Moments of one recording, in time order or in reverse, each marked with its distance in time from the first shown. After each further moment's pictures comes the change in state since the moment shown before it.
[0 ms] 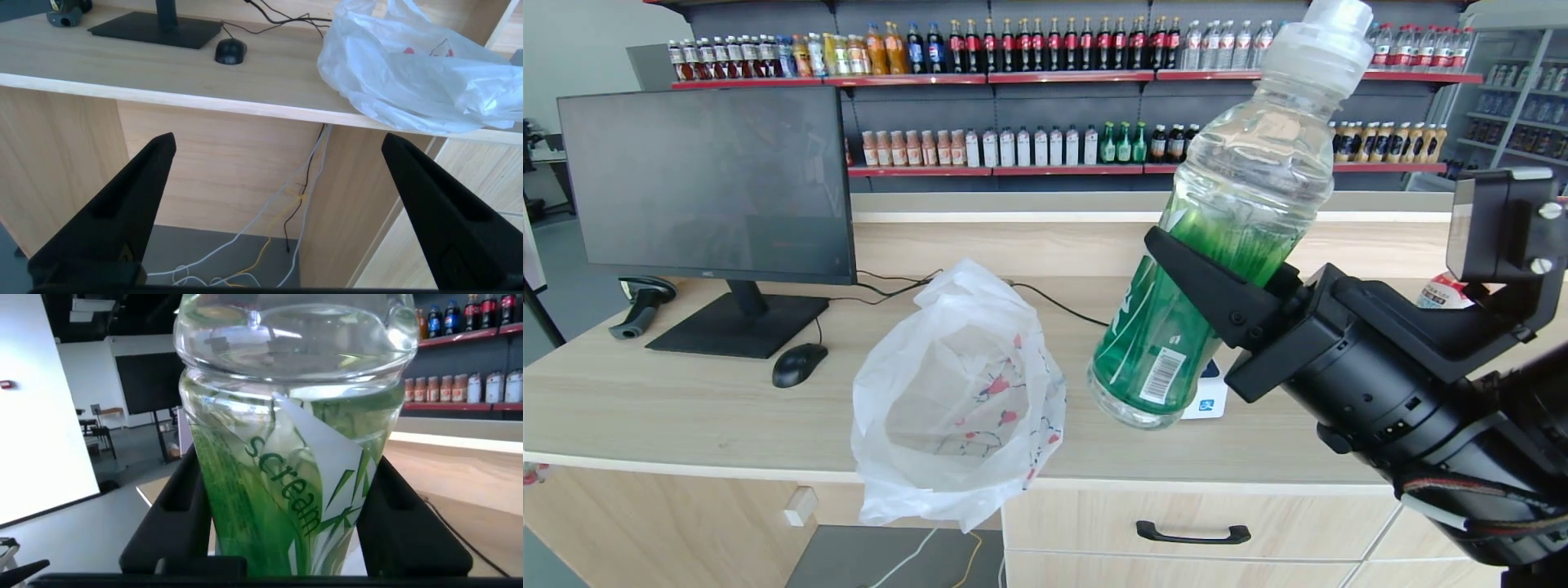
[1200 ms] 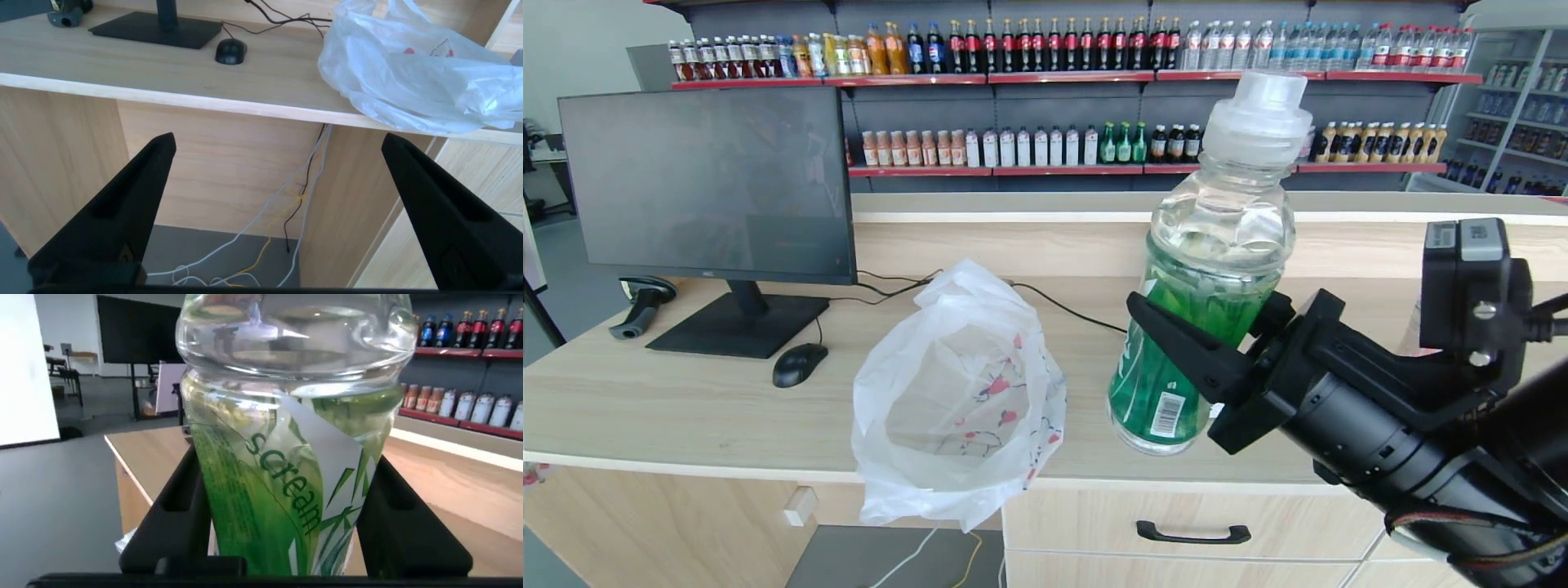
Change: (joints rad) left arm 0.001 0.000 0.000 0.000 0.000 0.000; right arm -0.008 0.016 0.067 0.000 0.046 -0.253
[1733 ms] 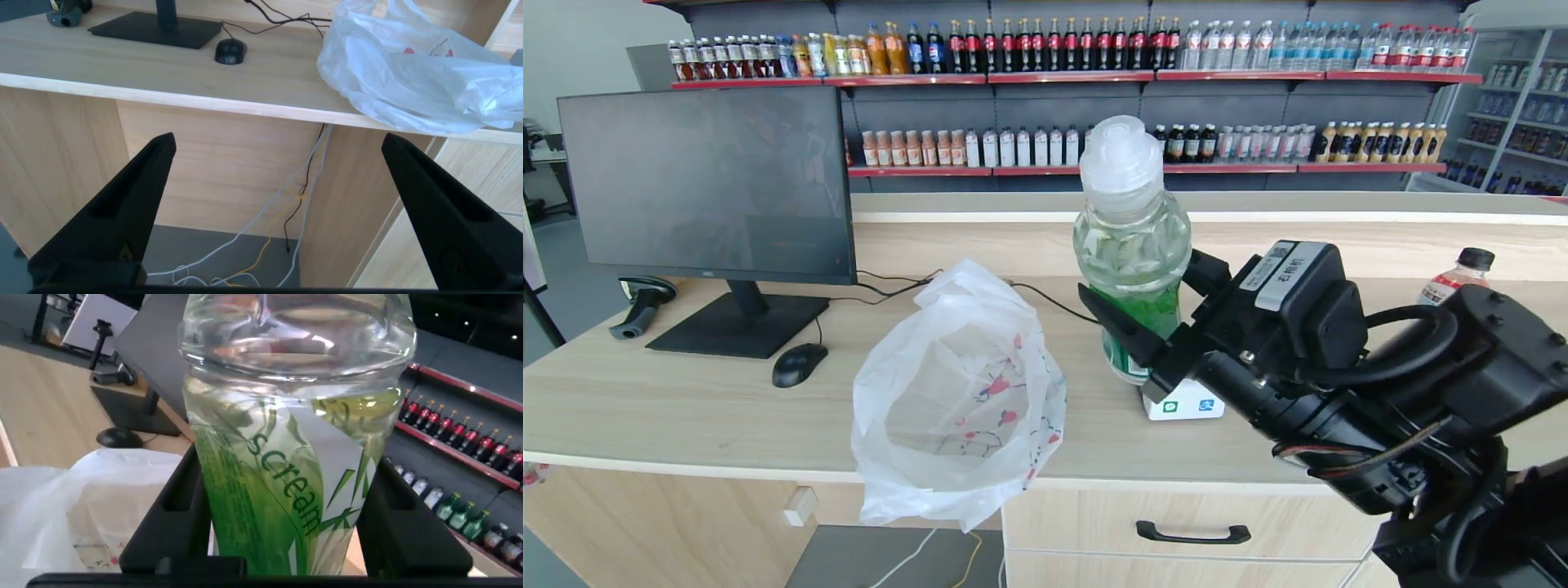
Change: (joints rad) left arm 0.000 0.000 0.000 0.000 0.000 0.000; right arm -0.049 0.162 -0.173 -0.001 0.062 -0.458
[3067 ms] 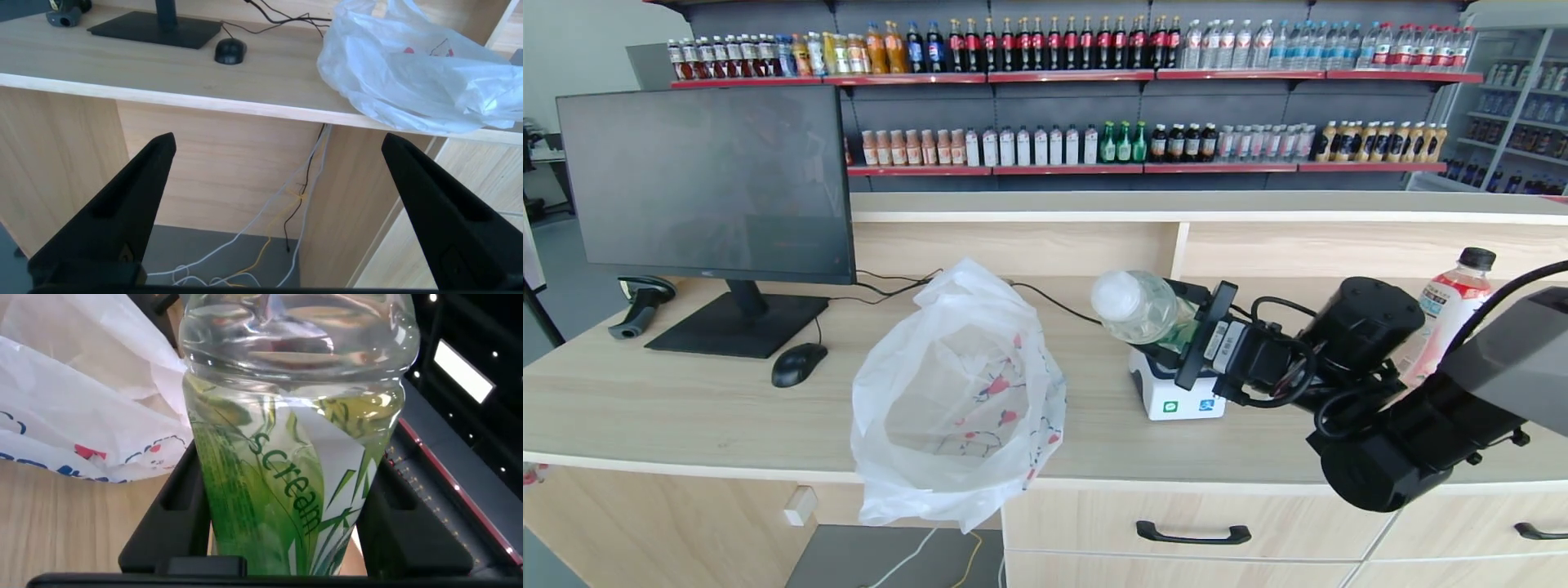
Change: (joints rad) left arm 0.000 0.000 0.000 0.000 0.000 0.000; right arm -0.366 0.276 -0.153 0.001 0.566 -0.329
